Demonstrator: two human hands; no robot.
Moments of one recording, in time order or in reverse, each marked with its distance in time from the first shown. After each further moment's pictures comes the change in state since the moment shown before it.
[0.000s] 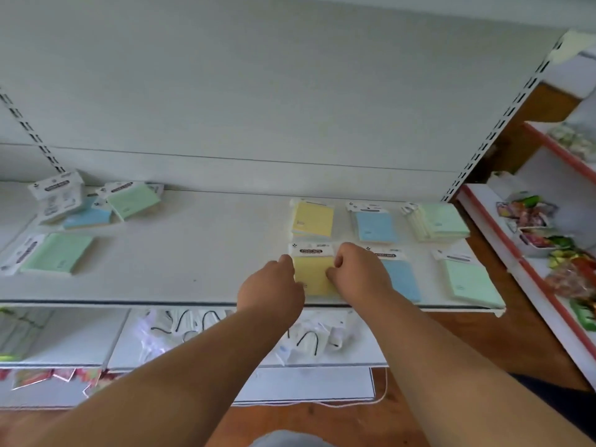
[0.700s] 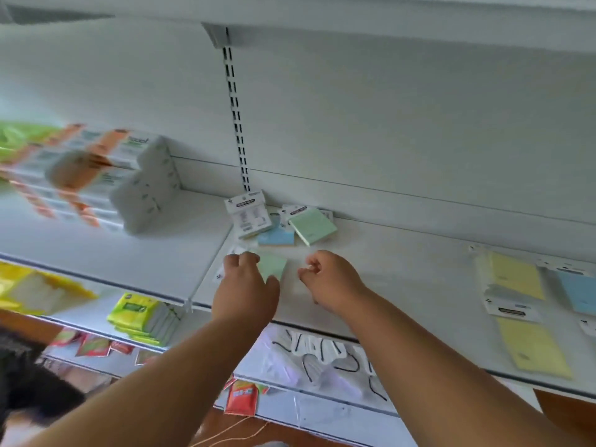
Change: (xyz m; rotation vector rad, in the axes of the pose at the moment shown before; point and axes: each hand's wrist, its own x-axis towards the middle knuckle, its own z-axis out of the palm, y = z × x) left_hand 0.010 -0.302 -0.147 -0.170 0.340 -0.374; right_hand -0.009 -0.320 0.147 0.301 -0.302 -0.291
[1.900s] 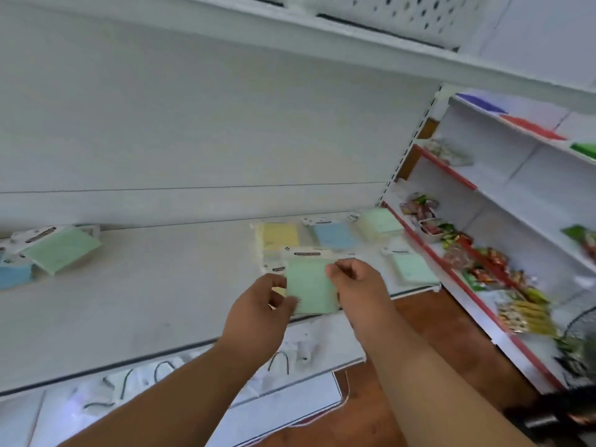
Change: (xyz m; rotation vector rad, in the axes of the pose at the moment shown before) left_hand -0.154 0.209 0.118 -0.481 -0.627 0.468; right_hand -0.175 0.201 -0.195 0.460 0.745 0.406
